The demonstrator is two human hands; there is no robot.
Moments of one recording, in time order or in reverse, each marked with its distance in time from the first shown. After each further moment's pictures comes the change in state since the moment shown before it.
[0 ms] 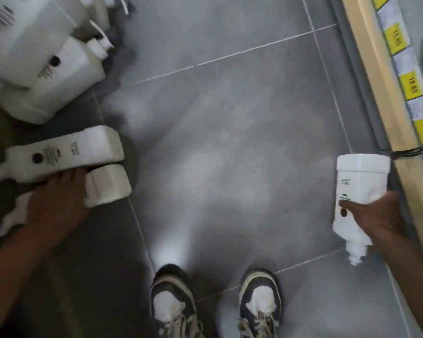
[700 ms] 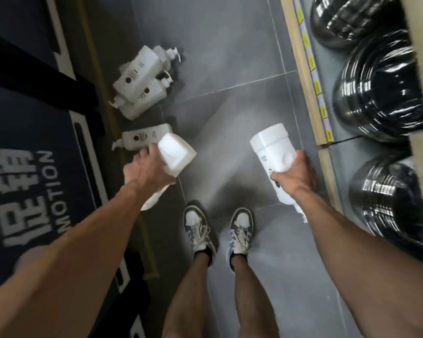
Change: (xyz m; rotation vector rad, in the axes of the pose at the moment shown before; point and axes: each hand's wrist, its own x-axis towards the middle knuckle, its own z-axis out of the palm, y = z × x) left_hand -0.245 0.017 -0.308 -0.330 -0.137 -0.003; right_hand -0.265 -0.135 -0.216 -0.134 -0.242 -0.352
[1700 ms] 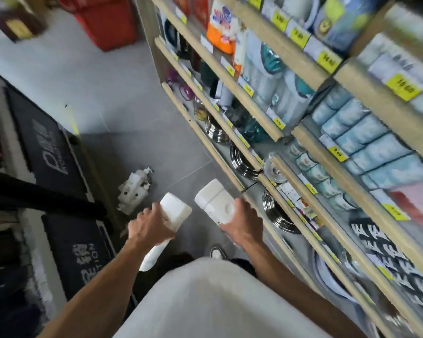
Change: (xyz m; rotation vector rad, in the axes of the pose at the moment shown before) left_hand -0.363 0.088 -0.272 0.177 0.078 0.258; right_hand -0.355 0.003 -0.340 0.052 0.089 -0.187
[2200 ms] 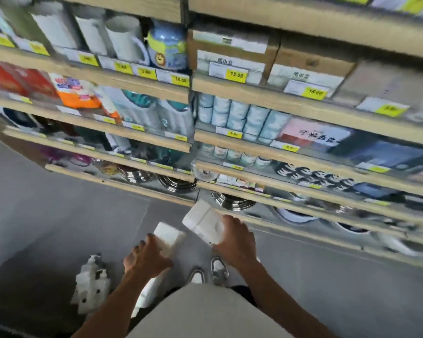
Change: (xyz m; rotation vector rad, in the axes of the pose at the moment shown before) left_hand 0.059 0.077 -0.047 0.252 -0.104 0.478; right_hand -0.064 0.005 -0.013 0.244 0.285 0.452
